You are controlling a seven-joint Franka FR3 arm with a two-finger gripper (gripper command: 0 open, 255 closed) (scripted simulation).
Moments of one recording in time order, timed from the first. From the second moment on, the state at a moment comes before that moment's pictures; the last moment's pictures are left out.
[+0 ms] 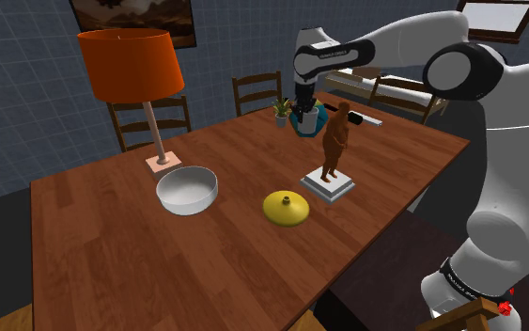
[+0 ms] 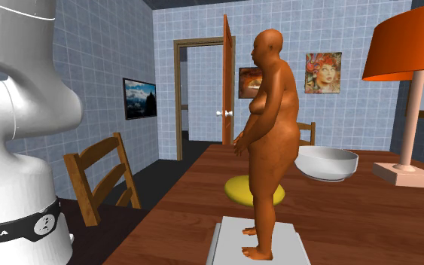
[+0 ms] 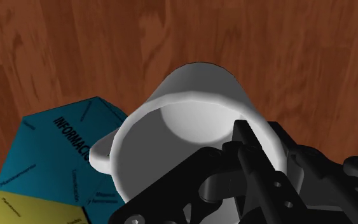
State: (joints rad) arm -0.32 0.56 0.30 -1.33 -0.23 1.89 0.04
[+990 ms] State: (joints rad) arm -0.32 0.61 0.29 -1.45 -0.25 2.06 0.06
